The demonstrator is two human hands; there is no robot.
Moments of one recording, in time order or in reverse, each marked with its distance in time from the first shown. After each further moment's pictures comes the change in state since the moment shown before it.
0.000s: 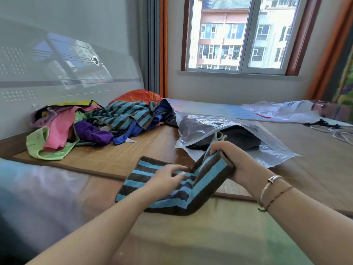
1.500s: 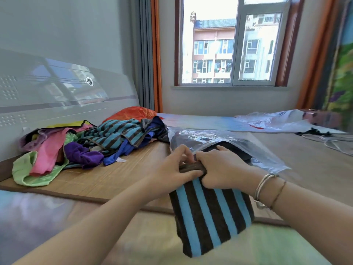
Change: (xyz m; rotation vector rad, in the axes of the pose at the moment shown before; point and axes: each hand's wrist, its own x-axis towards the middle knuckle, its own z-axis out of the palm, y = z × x) left_hand -0.008 0.101 -0.027 0.067 0.128 0.368; right_hand -0.008 -0.038 -0.023 -1.673 -0.016 -0.702
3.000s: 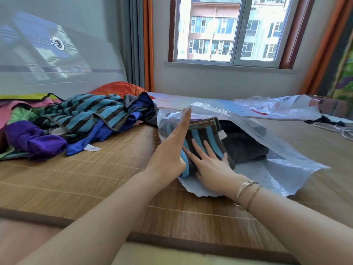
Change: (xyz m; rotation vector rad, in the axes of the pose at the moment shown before) left_hand 0.121 -0.114 0.063 0.103 0.141 0.085; right_hand 0.119 0.086 0.173 0.023 -0.097 0.164
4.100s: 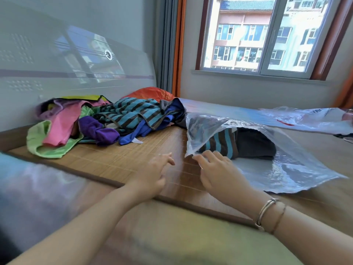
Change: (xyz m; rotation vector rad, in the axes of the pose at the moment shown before) left_hand -0.127 -0.050 -0.078 0.129 -0.115 -0.235; right_hand -0.075 -0.101 -0.049 -0.032 0.360 -0.285
